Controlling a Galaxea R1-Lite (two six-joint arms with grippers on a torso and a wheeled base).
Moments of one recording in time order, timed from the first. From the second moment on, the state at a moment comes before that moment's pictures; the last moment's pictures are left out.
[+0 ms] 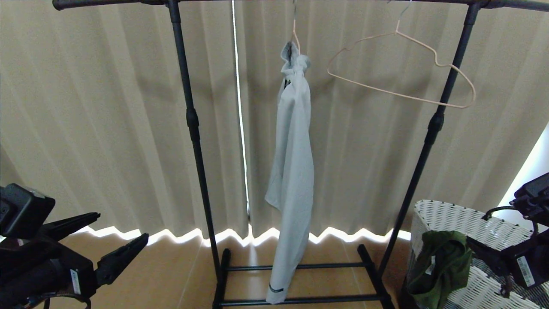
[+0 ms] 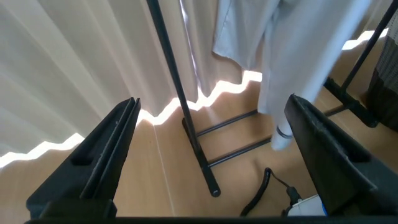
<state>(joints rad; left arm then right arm) -0.20 1.07 -0.28 -0.51 -0.08 0.19 0.33 1.09 -0.51 -0.03 -0.46 -0.22</state>
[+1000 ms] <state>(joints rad) -0.20 1.05 -0.28 -0.51 -0.08 0.19 0.33 1.09 -0.50 -0.03 -0.46 -0.22</state>
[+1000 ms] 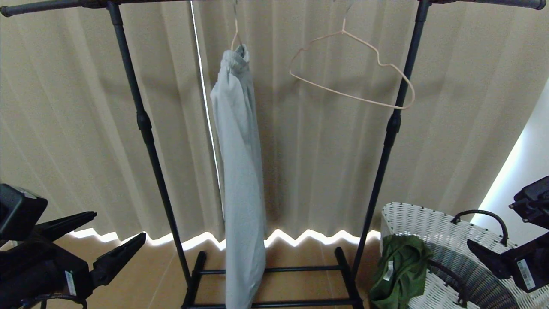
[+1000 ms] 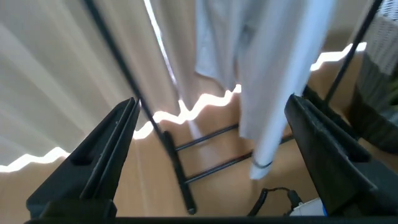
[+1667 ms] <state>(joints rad) -0.20 1.04 -0.29 -0.51 -0.08 0.18 0.33 1.09 -0.48 -0.02 -0.46 -0.23</state>
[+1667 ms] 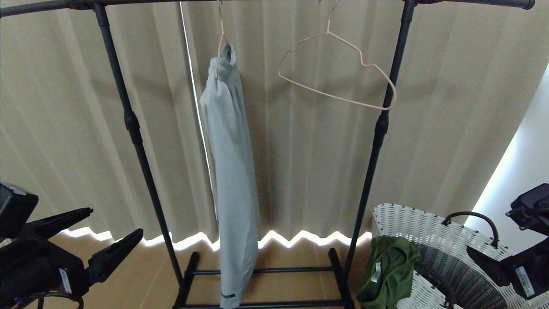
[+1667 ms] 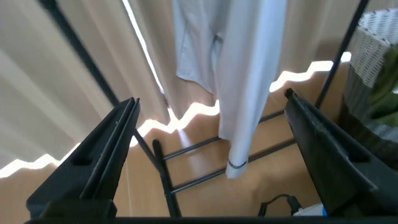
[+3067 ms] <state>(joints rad) -0.20 1.02 -0.30 -0.51 -0.08 0.18 0.22 1.30 -0.30 -0.14 -0.28 -0.32</state>
